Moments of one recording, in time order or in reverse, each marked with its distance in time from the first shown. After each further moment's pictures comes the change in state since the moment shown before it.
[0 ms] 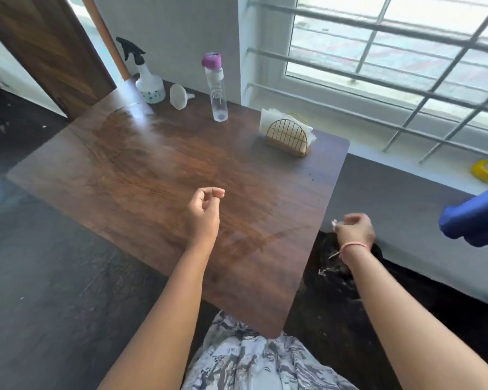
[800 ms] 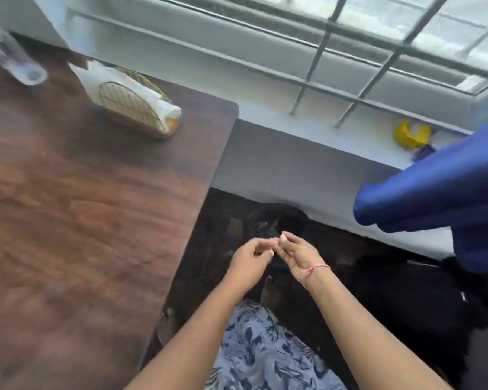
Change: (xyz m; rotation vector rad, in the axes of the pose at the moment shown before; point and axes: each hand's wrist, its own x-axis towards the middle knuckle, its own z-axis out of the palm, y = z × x) left_hand -0.124 -0.093 0.346 0.237 -0.856 -0.411; right_hand 0.190 0.121 -0.077 0.745 -0.383 0.594
